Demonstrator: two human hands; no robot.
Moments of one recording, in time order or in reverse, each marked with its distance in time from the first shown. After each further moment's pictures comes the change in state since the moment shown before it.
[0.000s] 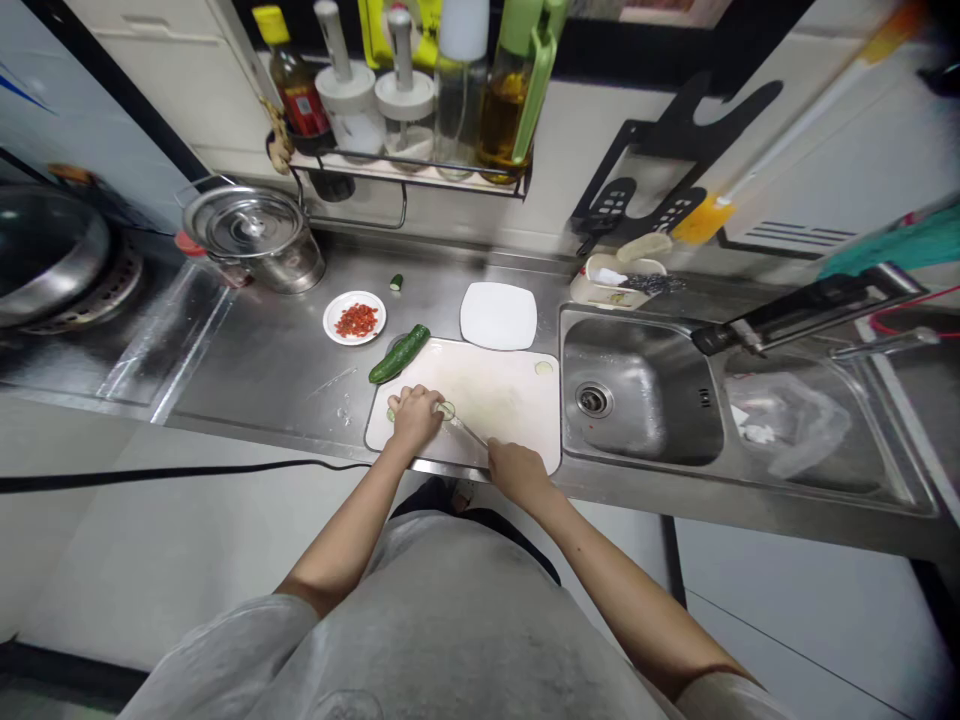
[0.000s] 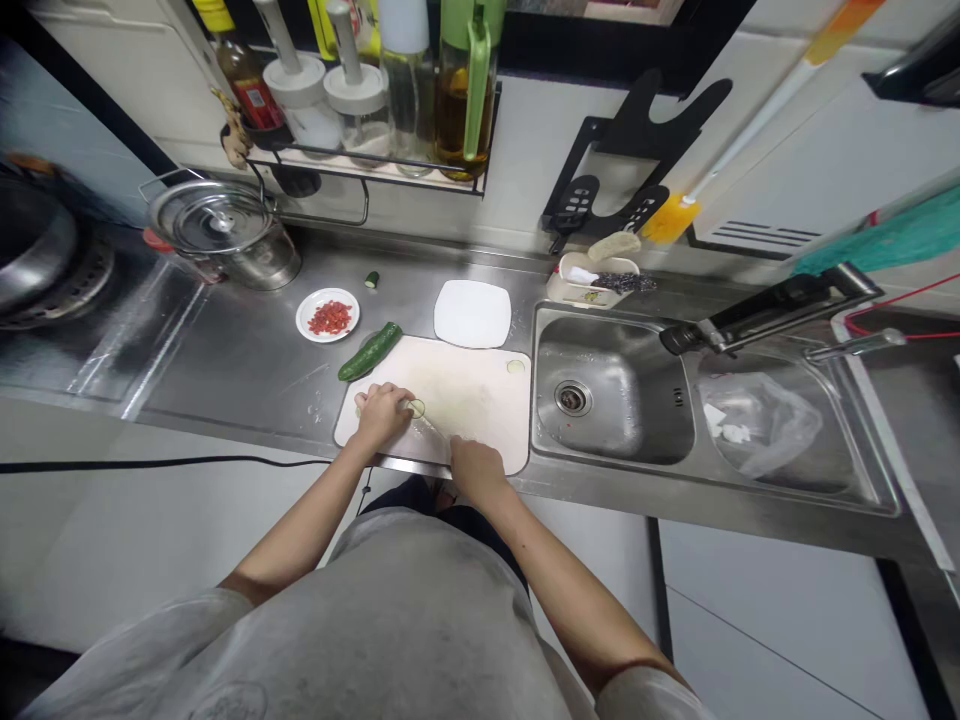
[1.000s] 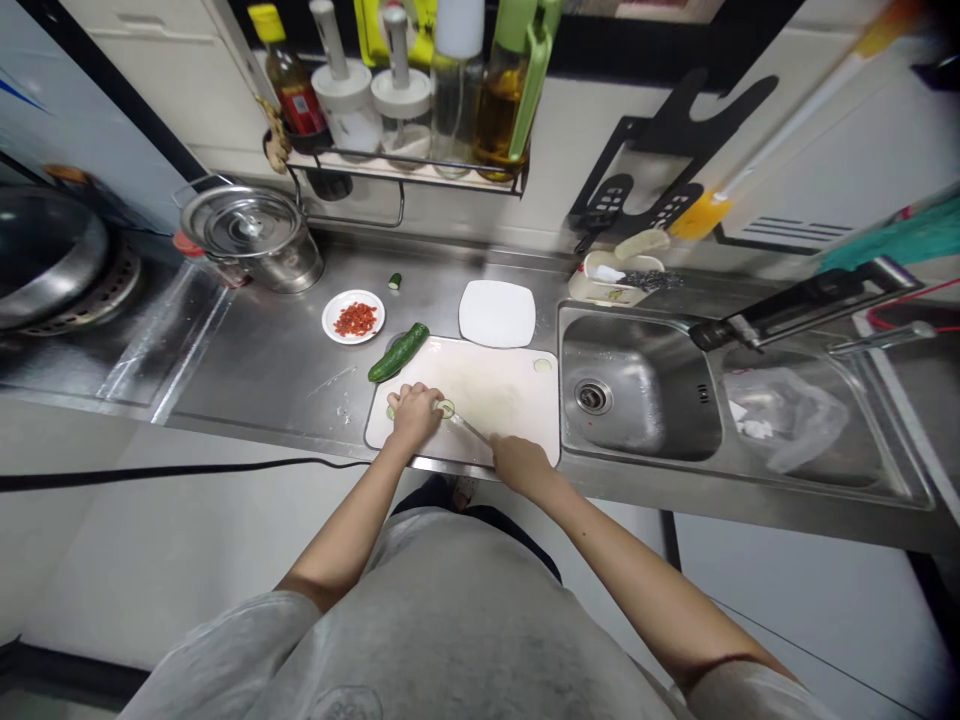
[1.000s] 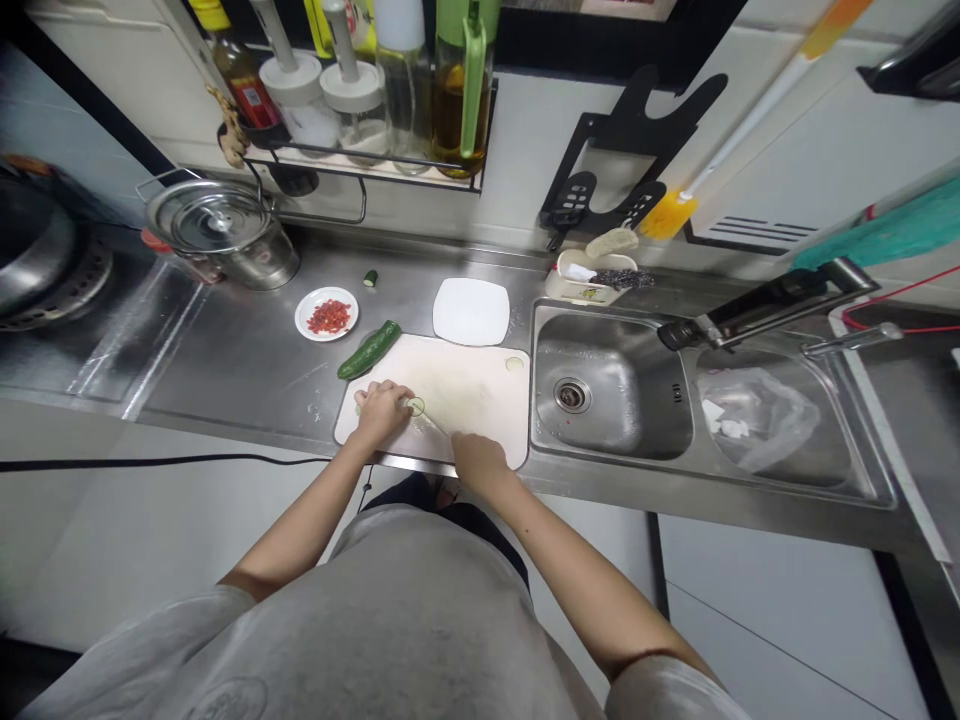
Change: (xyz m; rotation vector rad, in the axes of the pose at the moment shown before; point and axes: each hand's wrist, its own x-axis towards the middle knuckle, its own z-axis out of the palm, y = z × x) left_hand 0.003 0.000 -0.001 0.015 -0.015 0.001; right_hand 0.003 0.006 -0.011 0.007 -0.074 -0.031
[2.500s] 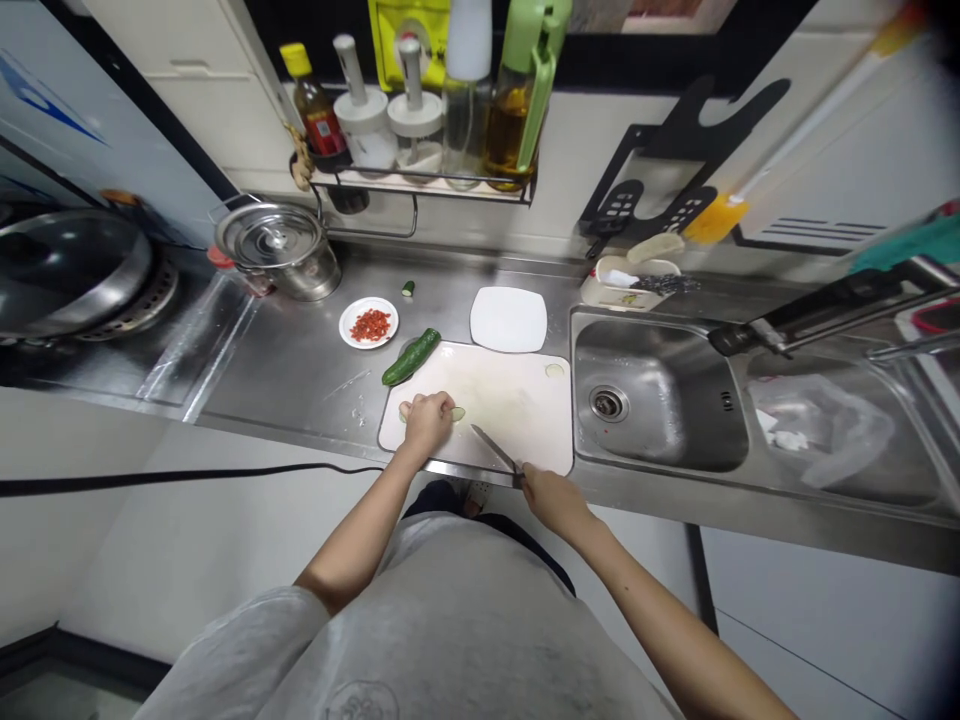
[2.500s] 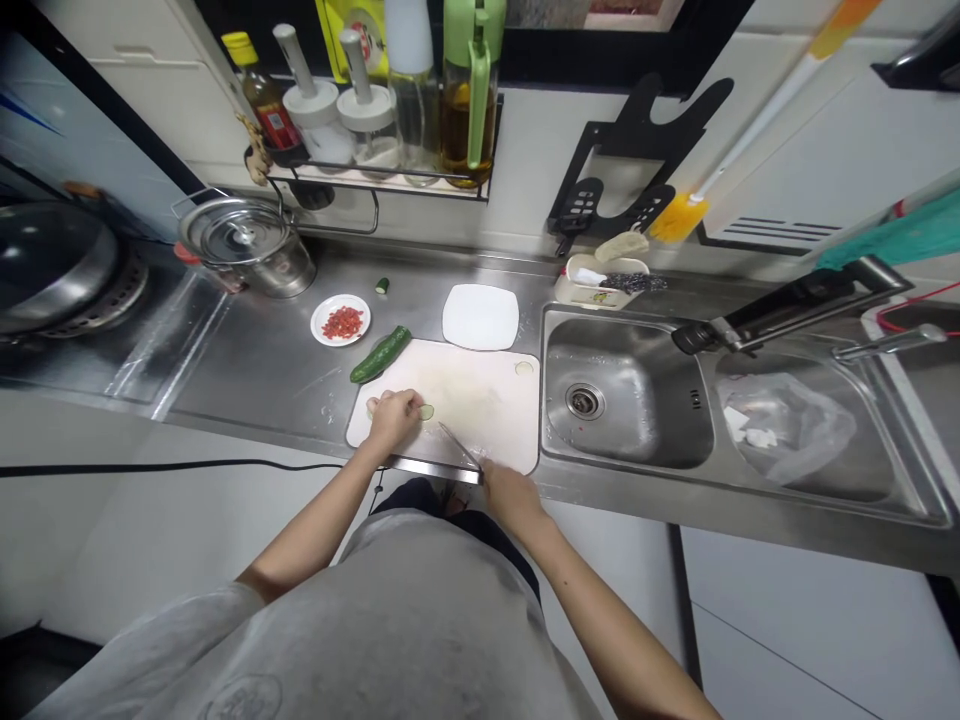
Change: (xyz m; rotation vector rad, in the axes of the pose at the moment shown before) left_hand -0.013 0.013 -0.011 -0.100 0.029 -0.039; right_hand -0.033 0.025 0.034 0.076 0.015 0.072
